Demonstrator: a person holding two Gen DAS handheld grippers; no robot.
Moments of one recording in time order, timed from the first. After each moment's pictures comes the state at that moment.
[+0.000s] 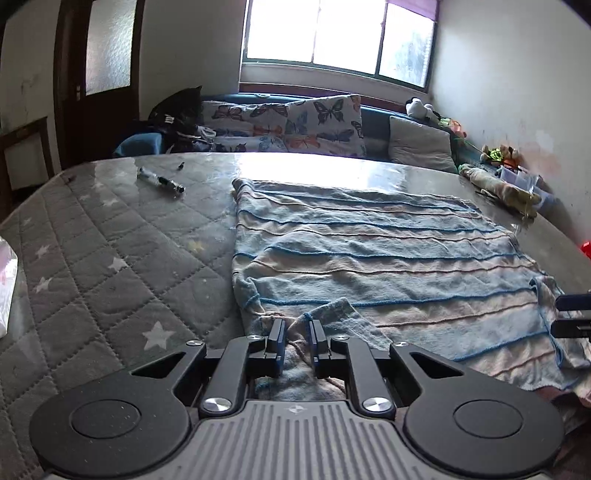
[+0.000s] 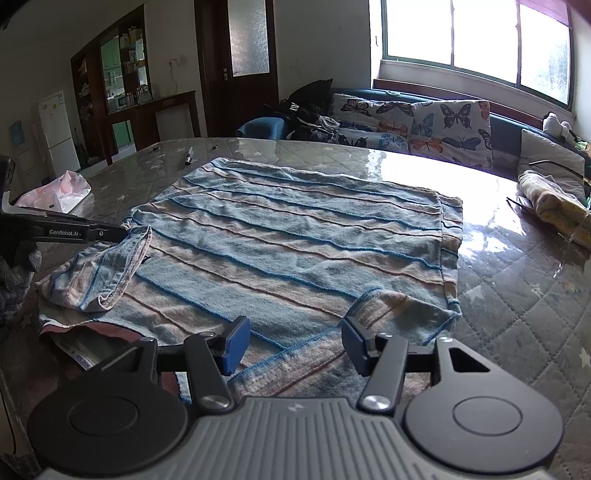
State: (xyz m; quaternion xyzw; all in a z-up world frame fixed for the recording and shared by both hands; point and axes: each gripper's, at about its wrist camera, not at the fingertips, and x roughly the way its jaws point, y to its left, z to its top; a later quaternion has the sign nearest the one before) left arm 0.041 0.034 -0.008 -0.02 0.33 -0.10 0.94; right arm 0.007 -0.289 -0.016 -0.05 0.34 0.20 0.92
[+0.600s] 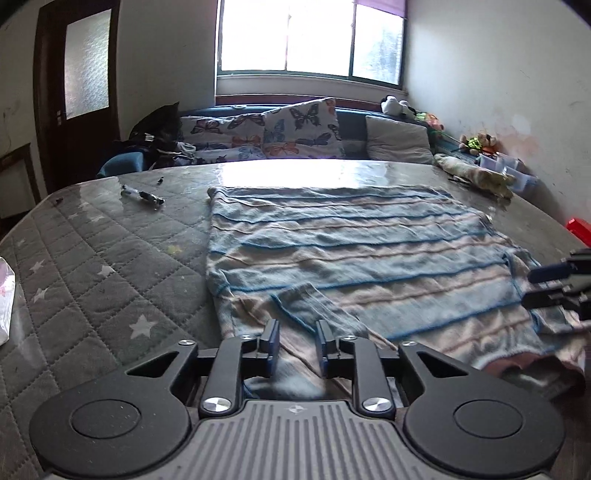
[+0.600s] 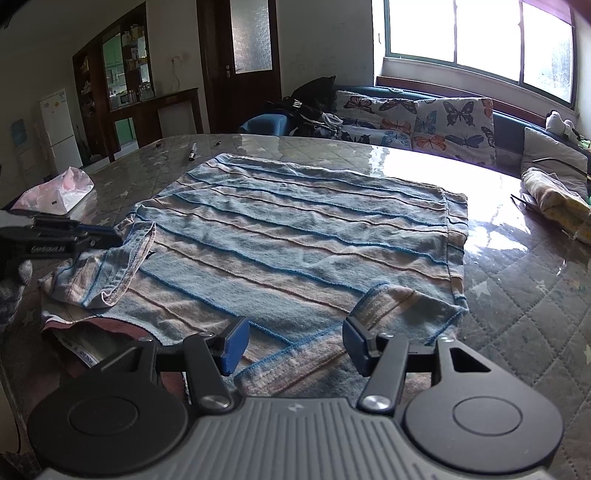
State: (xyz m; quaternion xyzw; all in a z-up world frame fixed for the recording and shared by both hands) left arm 0.010 0.018 -0.007 0.02 0.31 -0.13 0.94; right arm 0.005 -0.287 -0.017 -0.05 0.34 0.21 0.91
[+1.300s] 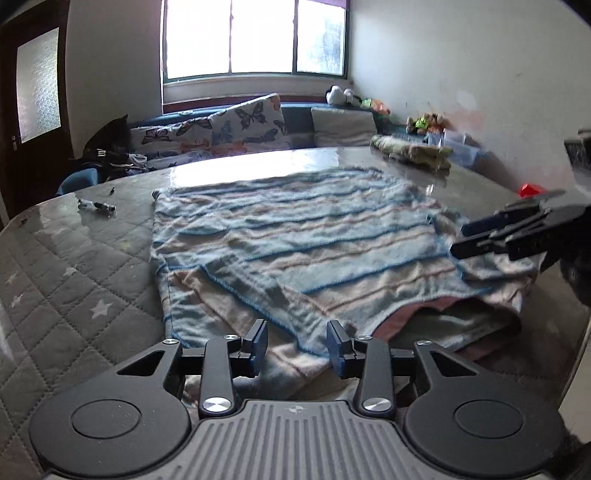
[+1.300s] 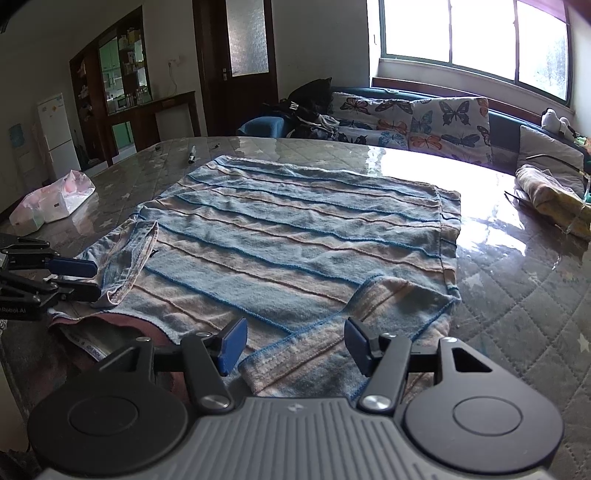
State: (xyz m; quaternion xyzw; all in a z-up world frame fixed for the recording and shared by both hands) left arm -0.035 -0.005 0.000 0.05 0.30 -0.21 0.93; right arm -0.007 -0.291 -0.014 -0.04 0.34 0.20 0.92
